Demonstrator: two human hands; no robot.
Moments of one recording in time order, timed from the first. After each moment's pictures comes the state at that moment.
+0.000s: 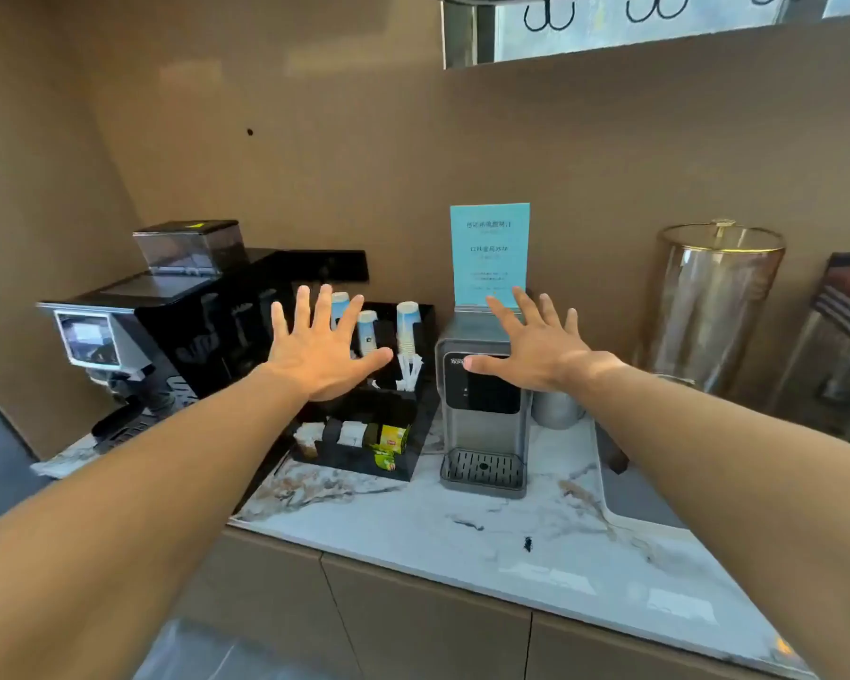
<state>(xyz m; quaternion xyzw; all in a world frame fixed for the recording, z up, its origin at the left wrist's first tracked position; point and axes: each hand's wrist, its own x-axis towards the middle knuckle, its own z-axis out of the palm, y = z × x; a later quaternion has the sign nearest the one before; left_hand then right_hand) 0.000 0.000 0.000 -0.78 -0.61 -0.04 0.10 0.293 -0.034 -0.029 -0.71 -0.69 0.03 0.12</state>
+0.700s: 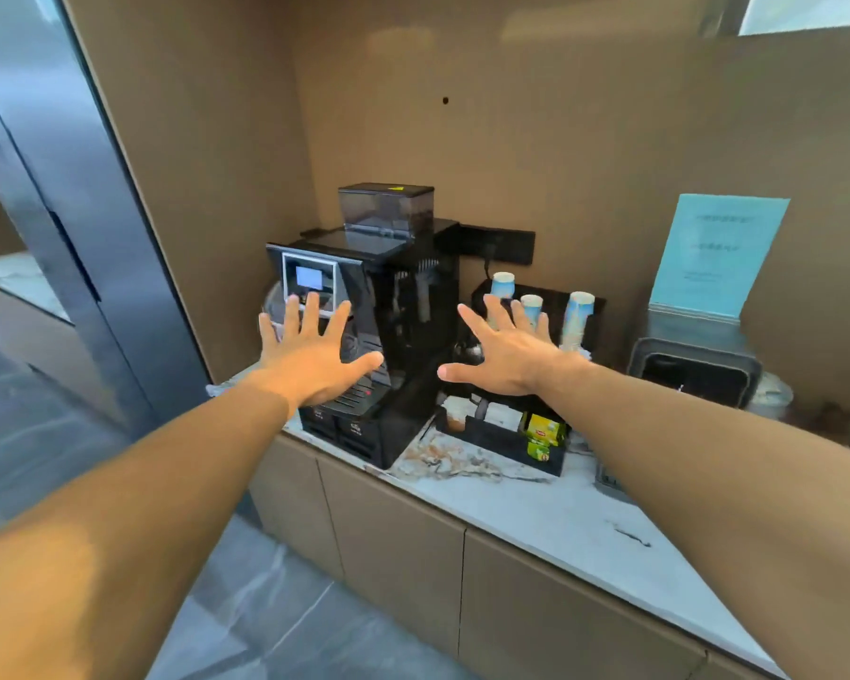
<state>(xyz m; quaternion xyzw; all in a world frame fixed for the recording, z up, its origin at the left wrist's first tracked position) -0.325 0.005 -0.042 -0.70 -0.71 -0.04 0.07 -0.033 0.034 -0.045 -0.59 -0.80 0.05 0.08</state>
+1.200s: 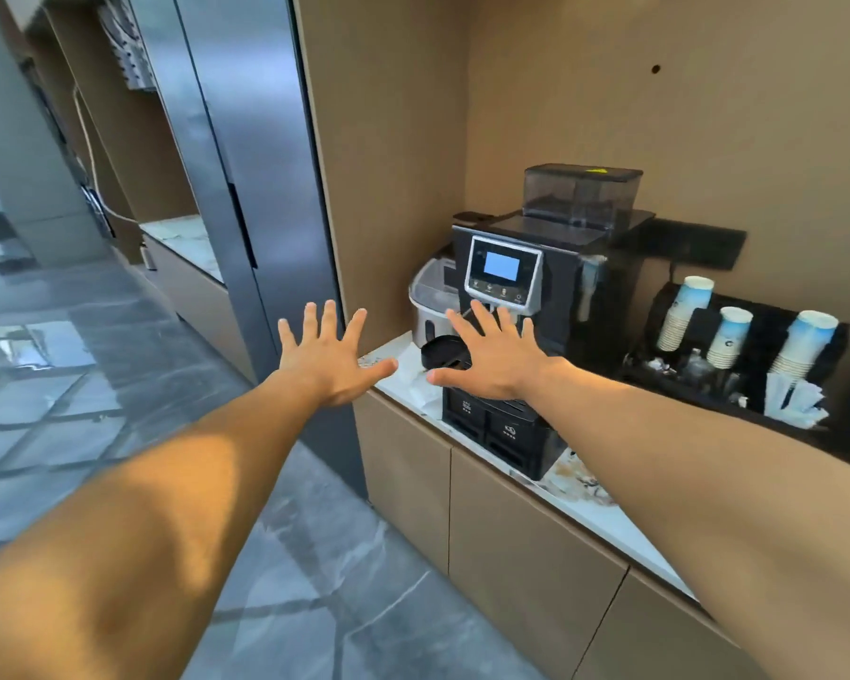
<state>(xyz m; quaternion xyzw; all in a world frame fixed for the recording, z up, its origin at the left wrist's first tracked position) -0.588 0.002 -0.088 -0.60 -0.80 -0.04 0.07 -0.337 0.069 -0.073 -0.48 -0.88 0.03 0.05</state>
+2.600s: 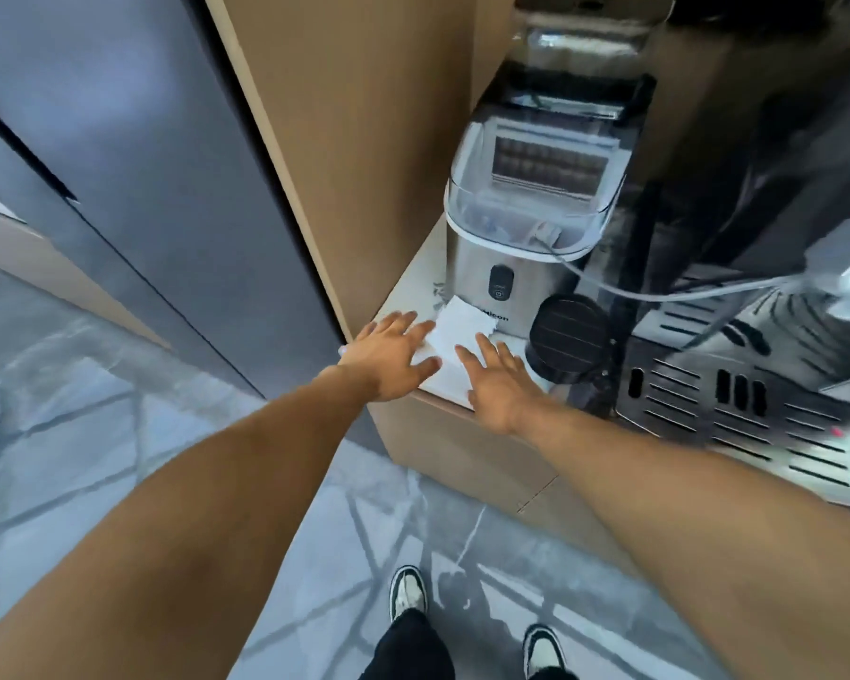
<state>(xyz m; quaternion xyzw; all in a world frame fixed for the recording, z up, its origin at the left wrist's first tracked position) -0.796 0.408 -0.311 -0.82 -0.55 0.04 -0.14 -0.600 0.366 -0.337 -0.62 -0.75 0.21 -0.08</state>
